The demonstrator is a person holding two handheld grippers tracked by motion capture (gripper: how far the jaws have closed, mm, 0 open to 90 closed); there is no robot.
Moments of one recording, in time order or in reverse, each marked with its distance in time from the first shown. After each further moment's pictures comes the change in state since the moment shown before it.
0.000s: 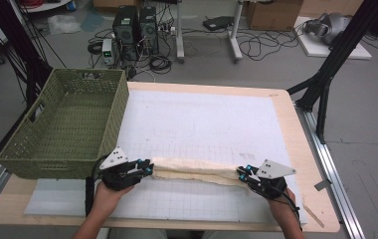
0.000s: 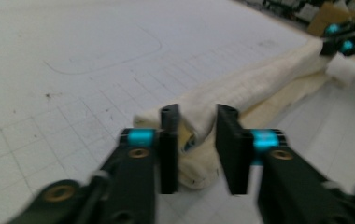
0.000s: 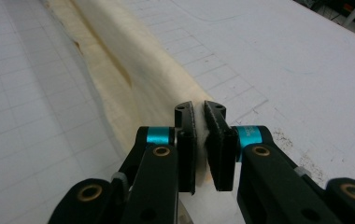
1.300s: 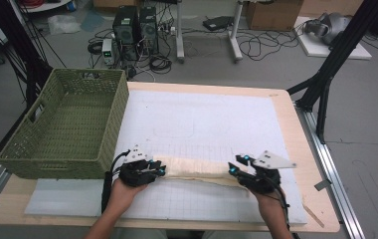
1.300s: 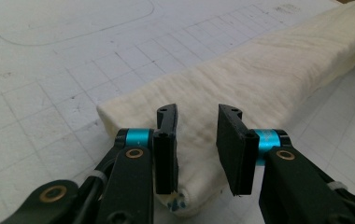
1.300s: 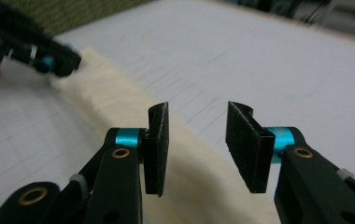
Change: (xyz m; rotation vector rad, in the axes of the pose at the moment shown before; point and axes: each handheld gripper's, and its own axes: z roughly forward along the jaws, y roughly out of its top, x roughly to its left) left arm -0.007 -0.008 0.046 0.173 0.015 0.025; right arm 0.016 0.034 0.012 -0.061 -0.022 0.236
